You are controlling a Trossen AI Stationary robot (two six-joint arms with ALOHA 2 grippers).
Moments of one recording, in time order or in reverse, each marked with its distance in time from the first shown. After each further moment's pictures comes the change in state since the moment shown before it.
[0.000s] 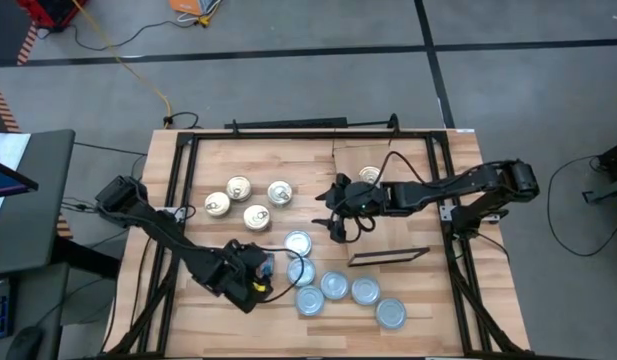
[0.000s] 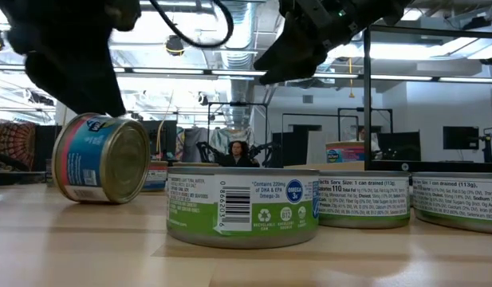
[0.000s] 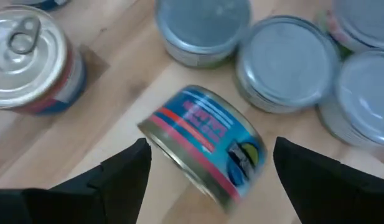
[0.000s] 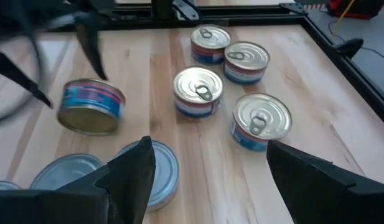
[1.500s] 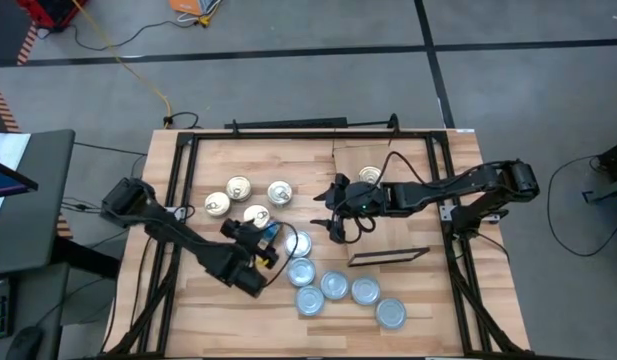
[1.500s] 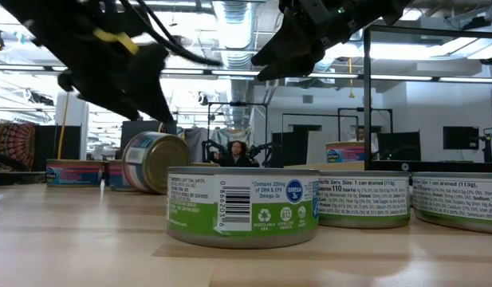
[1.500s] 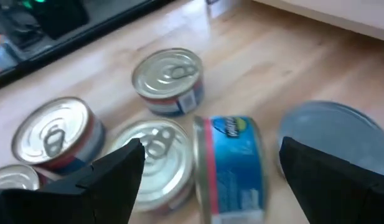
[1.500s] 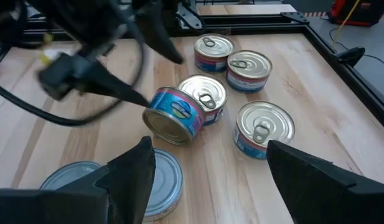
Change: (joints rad) left arm 0.097 0.059 -0.066 -0.099 -0.447 -0.139; right arm 0.007 0.002 0.000 0.027 -0.001 0.000
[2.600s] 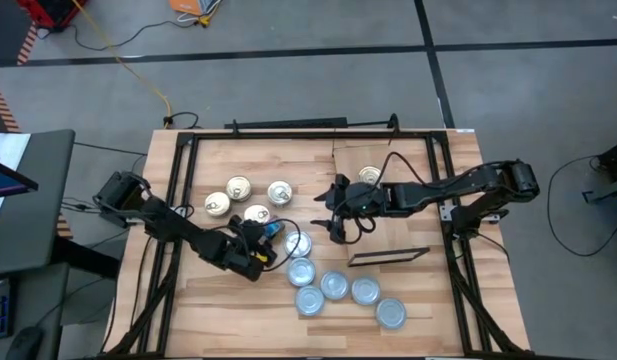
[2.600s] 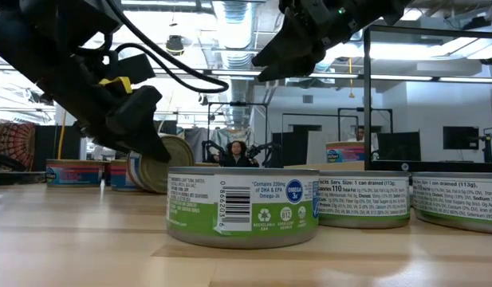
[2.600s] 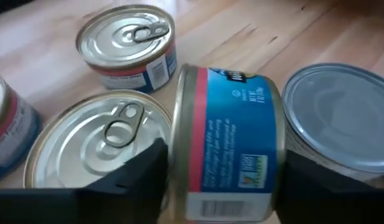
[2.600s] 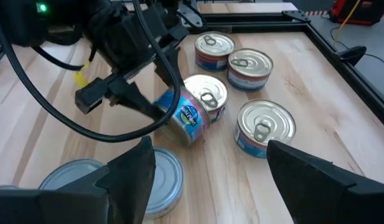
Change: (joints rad) left arm 0.084 -0.084 -0.328 0.649 0.110 0.375; right arm 0.005 0.000 0.000 -0.011 0.000 -0.002
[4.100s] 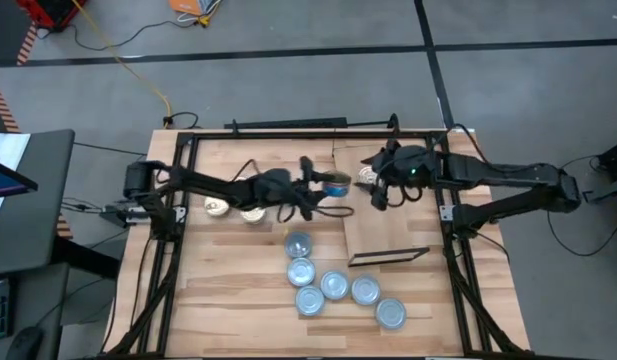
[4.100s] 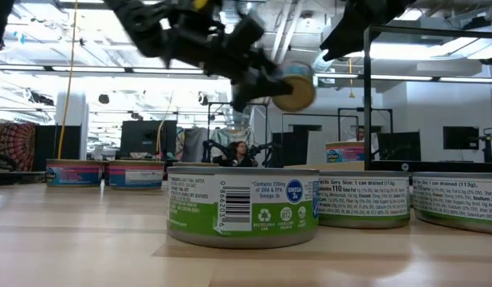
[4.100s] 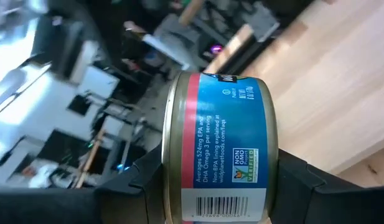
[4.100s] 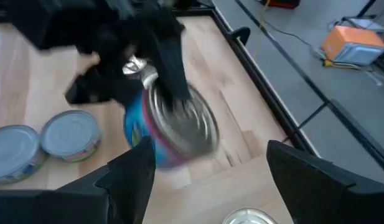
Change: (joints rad) left arm 0.562 0.144 0.318 0.781 0.707 1.962; right arm -0.200 -0.439 0.000 -0.495 0.054 -0.080
